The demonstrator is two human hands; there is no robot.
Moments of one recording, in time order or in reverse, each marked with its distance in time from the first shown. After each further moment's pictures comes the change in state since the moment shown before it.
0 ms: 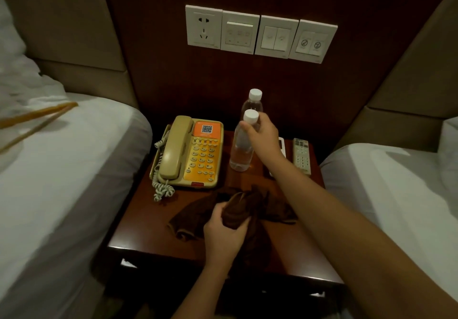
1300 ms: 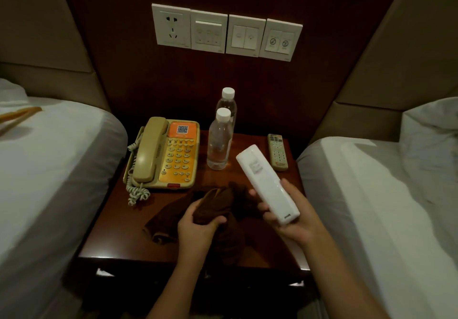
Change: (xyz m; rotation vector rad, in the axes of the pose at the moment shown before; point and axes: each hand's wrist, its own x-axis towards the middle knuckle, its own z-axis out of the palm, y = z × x) left_hand 0.002 0.008 -0.005 -0.226 -0.053 -0.035; right_hand -0.142 0.061 -0.106 1.261 -0.436 0.762
